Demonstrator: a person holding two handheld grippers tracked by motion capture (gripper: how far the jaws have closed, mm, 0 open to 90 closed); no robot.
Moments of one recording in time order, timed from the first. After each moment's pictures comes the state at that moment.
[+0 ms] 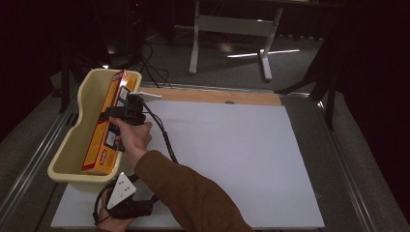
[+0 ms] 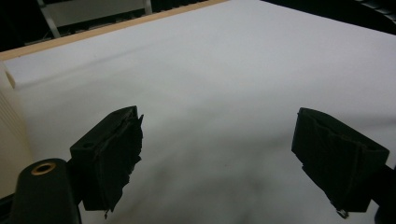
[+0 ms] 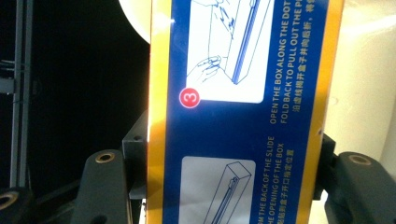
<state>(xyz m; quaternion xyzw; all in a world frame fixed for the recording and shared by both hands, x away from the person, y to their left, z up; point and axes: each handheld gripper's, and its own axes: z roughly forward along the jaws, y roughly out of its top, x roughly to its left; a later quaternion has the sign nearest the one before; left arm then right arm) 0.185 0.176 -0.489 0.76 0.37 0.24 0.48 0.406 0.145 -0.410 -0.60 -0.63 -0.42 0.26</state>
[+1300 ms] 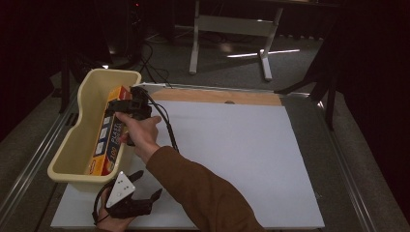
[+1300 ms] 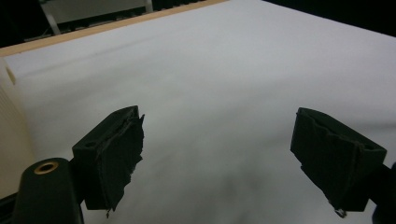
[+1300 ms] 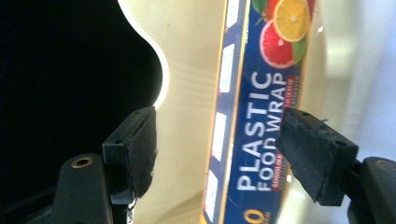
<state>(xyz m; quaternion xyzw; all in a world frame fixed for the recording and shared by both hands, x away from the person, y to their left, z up) 0.186 0.176 -0.489 0.76 0.37 0.23 0.48 0.410 0.126 -0.377 -0.60 -0.68 -0.37 0.23</state>
